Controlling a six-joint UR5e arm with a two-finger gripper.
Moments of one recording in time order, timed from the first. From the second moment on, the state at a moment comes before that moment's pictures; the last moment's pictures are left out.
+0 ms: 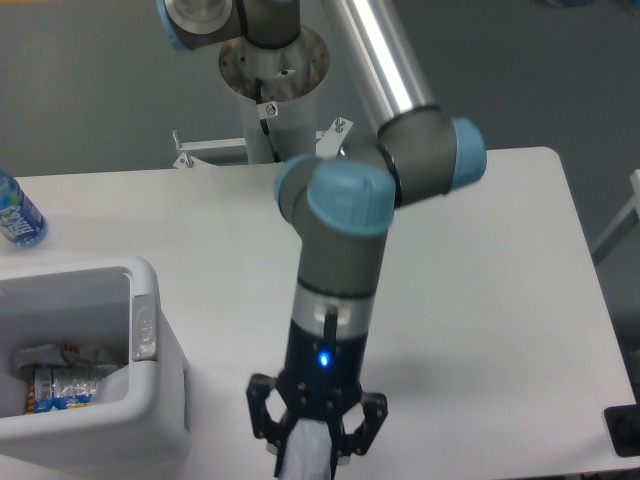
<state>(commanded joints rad) 2.30 -2.06 -1.12 -0.66 1.12 0.19</state>
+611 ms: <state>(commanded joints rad) 2.13 -1.97 -1.14 -0.62 1.08 0.16</state>
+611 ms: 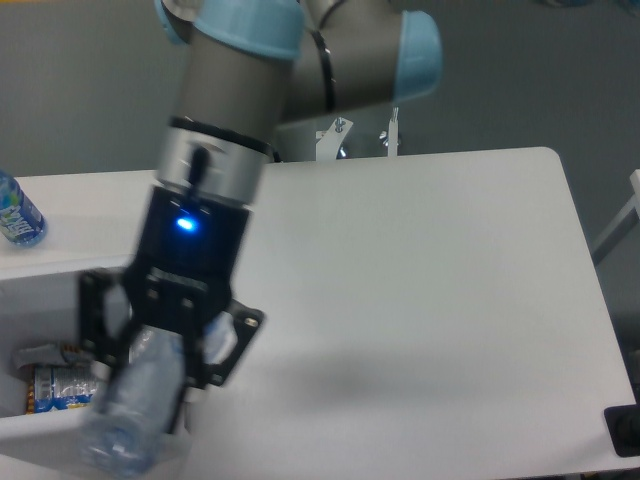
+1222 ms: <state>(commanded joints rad) 2.03 -1.97 -1.21 -0.62 1.08 0.17</state>
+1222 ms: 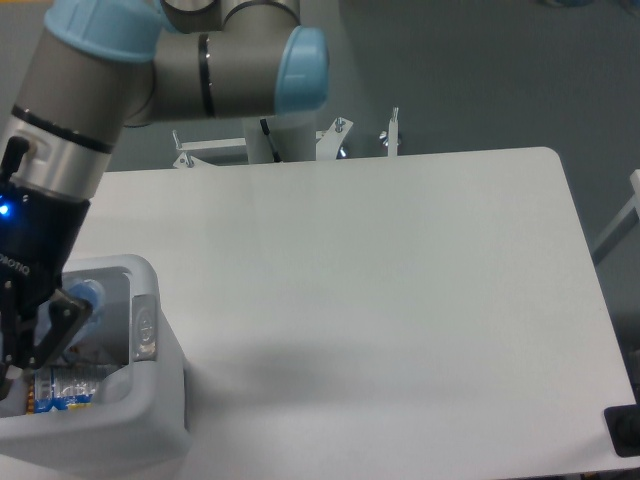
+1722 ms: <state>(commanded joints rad) 2.14 -1.95 -1.21 -0.62 1.08 0.15</state>
